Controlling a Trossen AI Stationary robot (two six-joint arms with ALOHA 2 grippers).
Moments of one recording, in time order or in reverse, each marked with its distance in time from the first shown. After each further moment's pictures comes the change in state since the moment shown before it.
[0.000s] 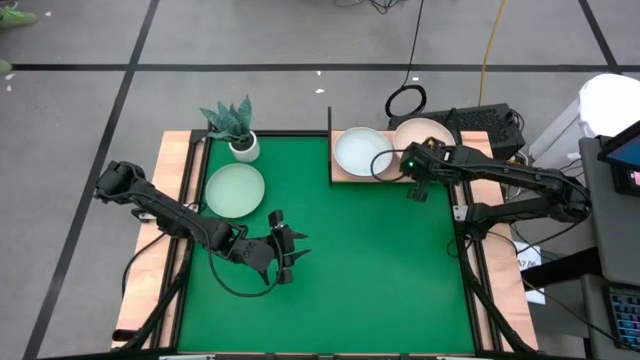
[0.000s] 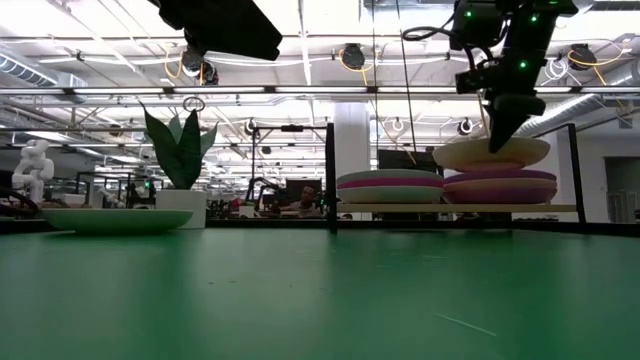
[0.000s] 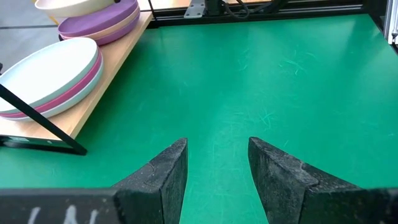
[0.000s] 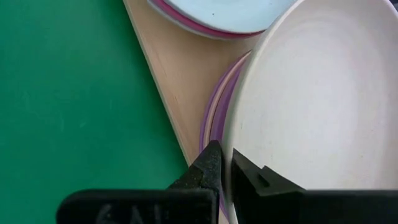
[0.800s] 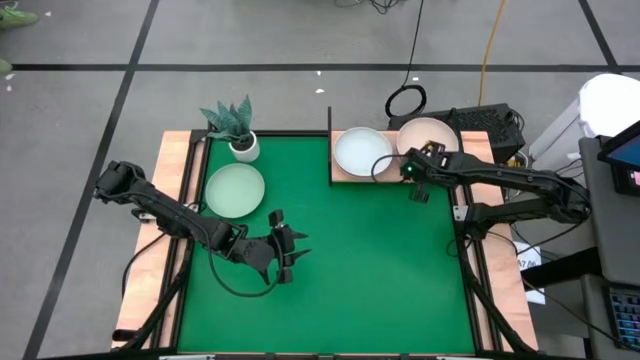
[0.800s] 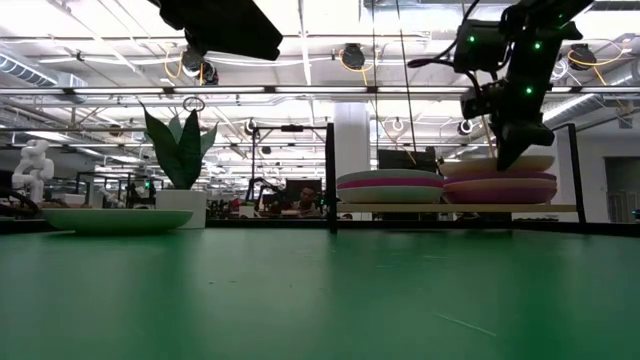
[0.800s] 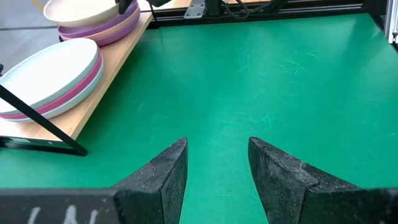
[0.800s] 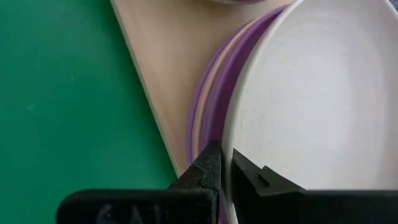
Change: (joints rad) left arm 0.003 0.000 0.000 0.001 0.000 0.006; right arm -0.026 0.001 -0.133 0.112 0.085 -0.071
